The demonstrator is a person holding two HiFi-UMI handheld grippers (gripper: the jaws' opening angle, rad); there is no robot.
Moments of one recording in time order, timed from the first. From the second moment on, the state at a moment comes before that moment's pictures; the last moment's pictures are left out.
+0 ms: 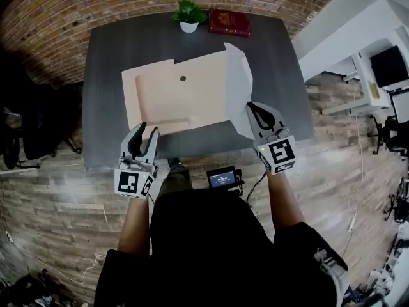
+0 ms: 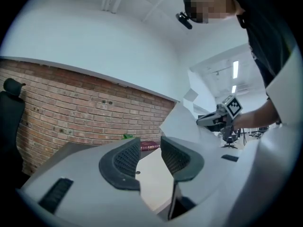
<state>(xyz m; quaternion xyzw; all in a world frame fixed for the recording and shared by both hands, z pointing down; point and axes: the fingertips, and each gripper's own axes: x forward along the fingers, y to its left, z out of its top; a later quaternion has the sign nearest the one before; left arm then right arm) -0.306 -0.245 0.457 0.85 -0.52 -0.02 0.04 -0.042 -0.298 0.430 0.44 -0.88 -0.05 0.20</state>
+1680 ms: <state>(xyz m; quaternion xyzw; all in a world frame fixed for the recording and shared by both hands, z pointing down) -0.281 0.085 0.446 0.83 -0.56 -0.03 0.06 -0.020 0.028 0.467 0.40 -0.90 0.01 0.16</state>
